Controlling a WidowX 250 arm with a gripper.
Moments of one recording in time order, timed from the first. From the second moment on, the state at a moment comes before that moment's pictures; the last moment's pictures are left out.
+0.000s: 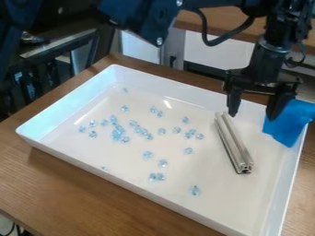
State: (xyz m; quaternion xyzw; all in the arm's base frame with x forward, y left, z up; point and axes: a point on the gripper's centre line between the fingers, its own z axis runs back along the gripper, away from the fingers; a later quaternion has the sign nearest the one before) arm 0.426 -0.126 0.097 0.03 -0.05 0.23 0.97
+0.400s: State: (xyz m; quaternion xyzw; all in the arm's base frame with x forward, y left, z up) arm 0.421 -0.126 0.070 0.04 -0.01 0.22 0.97
